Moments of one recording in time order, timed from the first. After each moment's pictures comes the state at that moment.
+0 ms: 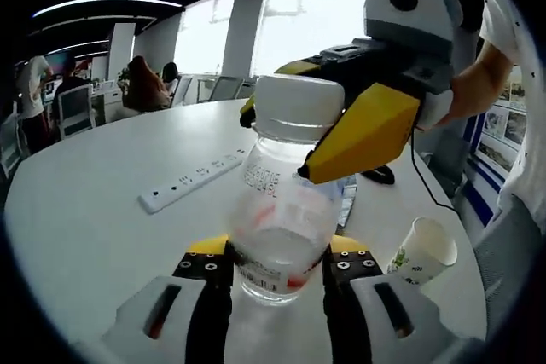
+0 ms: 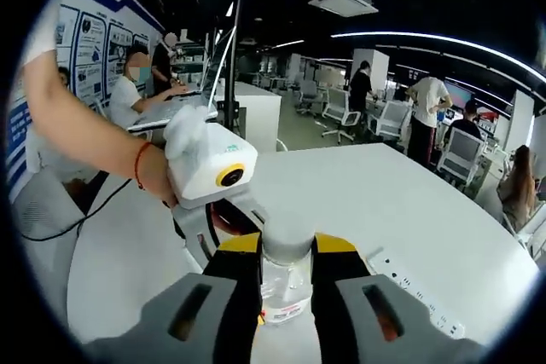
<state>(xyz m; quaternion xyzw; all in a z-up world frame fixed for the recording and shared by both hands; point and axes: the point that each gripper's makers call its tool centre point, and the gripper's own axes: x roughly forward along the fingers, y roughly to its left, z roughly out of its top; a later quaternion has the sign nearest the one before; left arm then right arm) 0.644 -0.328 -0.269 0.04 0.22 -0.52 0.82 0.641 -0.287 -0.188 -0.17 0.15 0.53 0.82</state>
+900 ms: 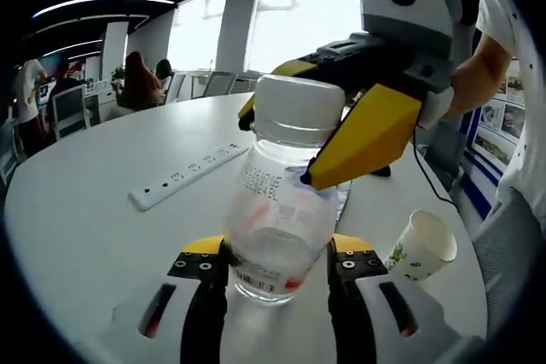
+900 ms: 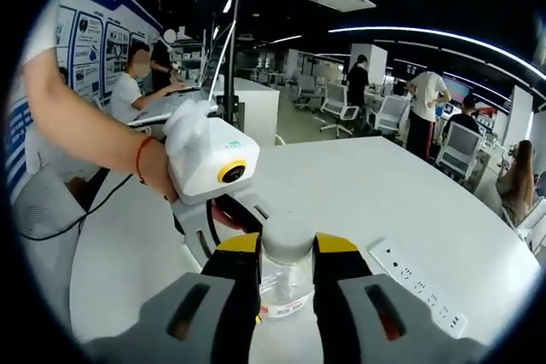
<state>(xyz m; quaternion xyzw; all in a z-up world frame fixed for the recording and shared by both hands) 0.636 -0.332 -0.275 0.05 0.23 -0.53 0.82 0.633 -0.293 -0.194 -0.17 0.16 0.52 0.82</state>
